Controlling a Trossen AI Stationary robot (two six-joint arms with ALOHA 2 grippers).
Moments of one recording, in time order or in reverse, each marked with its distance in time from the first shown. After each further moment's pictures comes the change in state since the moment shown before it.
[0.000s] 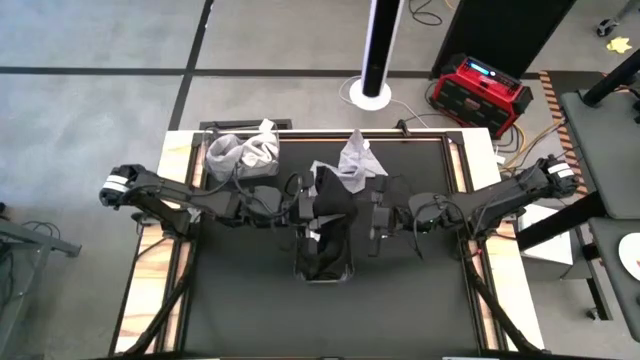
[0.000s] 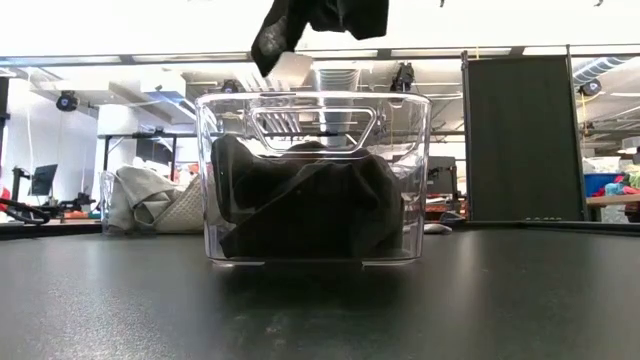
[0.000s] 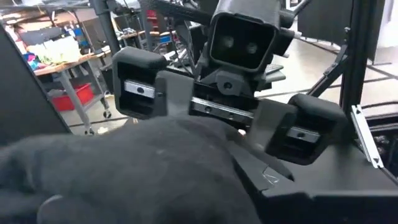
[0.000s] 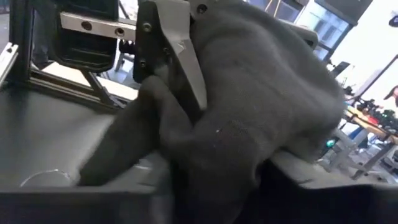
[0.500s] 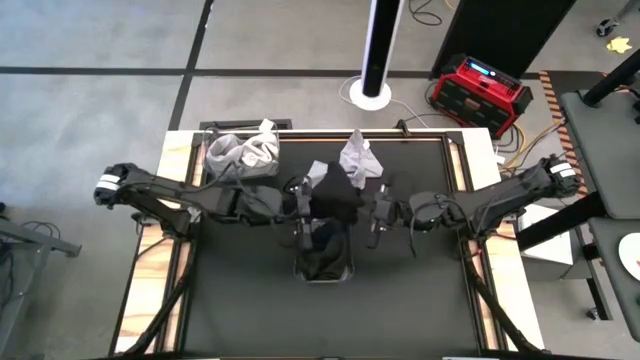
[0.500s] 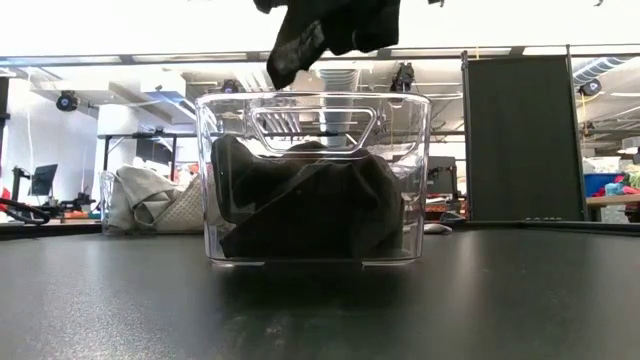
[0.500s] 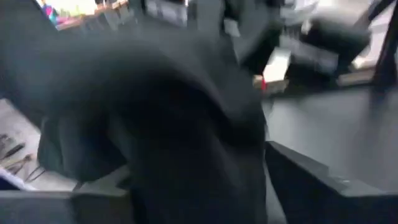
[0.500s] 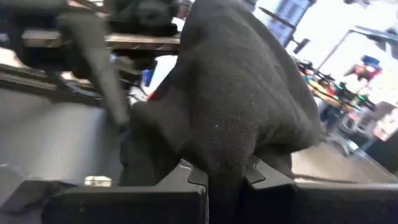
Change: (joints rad) left arm 0.000 -0.063 0.003 -0.288 -0.122 -0.022; right arm 0.001 -0.024 0.000 -0.061 0.160 0.031
